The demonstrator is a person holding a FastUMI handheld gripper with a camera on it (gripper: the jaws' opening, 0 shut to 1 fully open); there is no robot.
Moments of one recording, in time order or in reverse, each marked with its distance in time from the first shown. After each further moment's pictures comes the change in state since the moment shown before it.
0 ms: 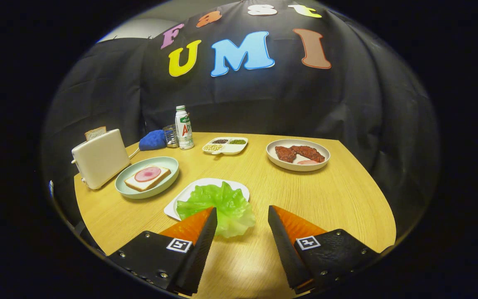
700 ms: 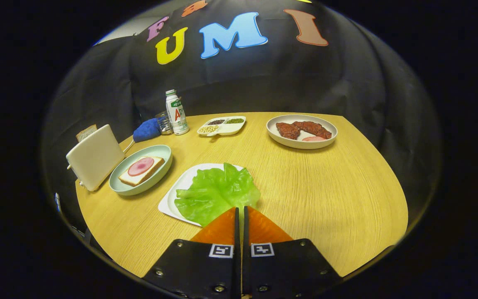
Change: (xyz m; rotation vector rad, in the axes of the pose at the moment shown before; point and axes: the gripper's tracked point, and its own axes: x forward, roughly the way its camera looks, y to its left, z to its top) arm 0.020 0.001 -0.021 0.084 0.136 0.018
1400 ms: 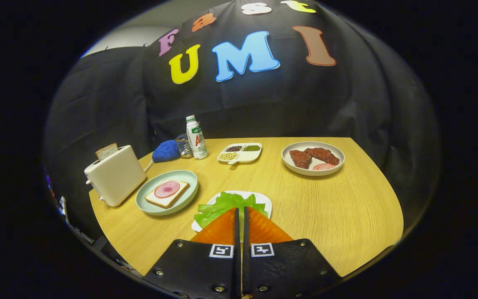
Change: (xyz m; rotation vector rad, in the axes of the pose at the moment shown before) arm -0.041 0.042 0.055 -0.022 -0.154 0.071
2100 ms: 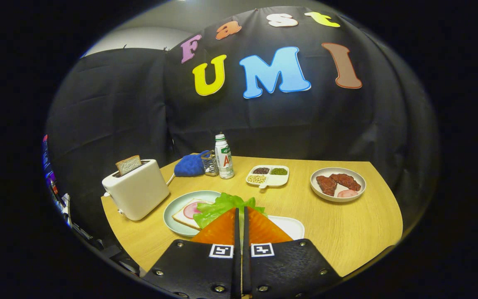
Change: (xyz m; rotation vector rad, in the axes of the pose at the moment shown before) arm 0.003 0.083 0.051 -0.075 -0.089 0.096
